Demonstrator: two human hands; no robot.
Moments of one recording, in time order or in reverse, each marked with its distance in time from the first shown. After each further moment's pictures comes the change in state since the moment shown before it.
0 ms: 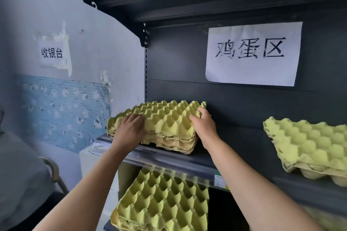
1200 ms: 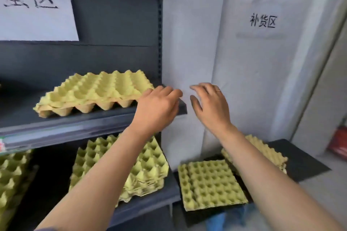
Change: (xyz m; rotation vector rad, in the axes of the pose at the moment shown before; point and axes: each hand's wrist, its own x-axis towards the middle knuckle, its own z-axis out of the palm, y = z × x) left_hand -0.155 0.564 0.048 -0.393 0.166 0.886; right_hand -0.243 0.129 -0.506 -1.108 0.633 -0.382
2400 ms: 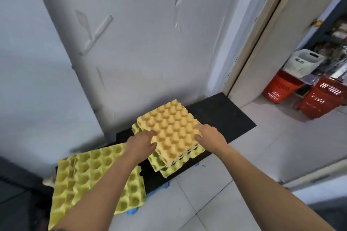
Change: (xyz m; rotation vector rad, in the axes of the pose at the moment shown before) left_hand 0.096 0.330 0.567 -0.434 -1.058 -0.336; right_hand -0.201 0.647 0.088 -0.108 -1.097 0.699
